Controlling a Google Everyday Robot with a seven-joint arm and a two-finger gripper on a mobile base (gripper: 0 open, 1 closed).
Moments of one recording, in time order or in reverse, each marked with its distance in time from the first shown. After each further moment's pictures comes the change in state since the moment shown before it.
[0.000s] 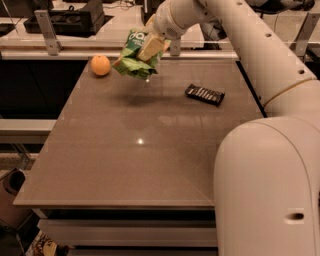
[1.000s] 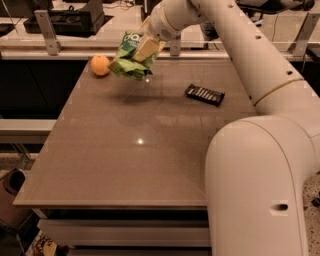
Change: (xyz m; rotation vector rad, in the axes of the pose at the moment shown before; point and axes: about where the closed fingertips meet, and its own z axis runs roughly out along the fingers) arm -0.006 0.000 0.018 -0.021 -0.019 0.001
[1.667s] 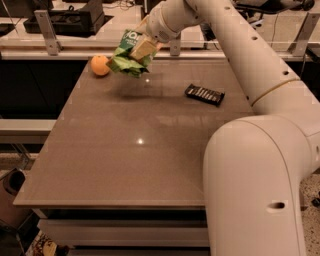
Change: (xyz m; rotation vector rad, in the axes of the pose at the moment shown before) arm 0.000 0.003 0.007 -0.011 -0.001 0.001
